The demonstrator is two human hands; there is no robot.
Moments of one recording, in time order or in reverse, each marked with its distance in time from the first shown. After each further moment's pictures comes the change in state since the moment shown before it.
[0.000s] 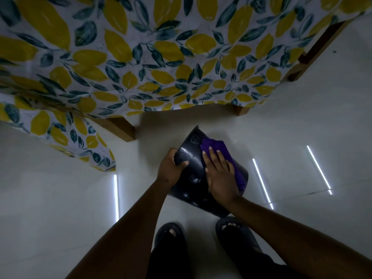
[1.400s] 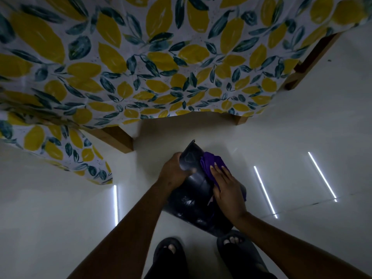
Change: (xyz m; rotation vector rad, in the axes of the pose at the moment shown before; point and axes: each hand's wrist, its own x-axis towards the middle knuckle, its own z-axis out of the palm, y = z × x) left_hand 0.018 0.026 -0.001 0.115 -0.100 -0.025; right_hand -0.007 0.025 0.007 0.230 0.041 0.073
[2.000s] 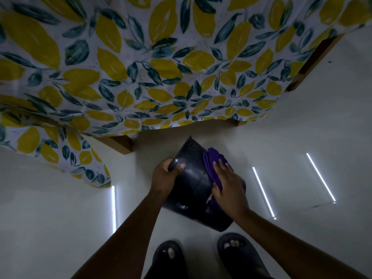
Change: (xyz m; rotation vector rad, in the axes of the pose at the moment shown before) left_hand -0.002 -0.028 -0.003 -0.337 0.165 0.064; right_hand 0.015 0.000 -0.008 0.029 -0.014 0.003
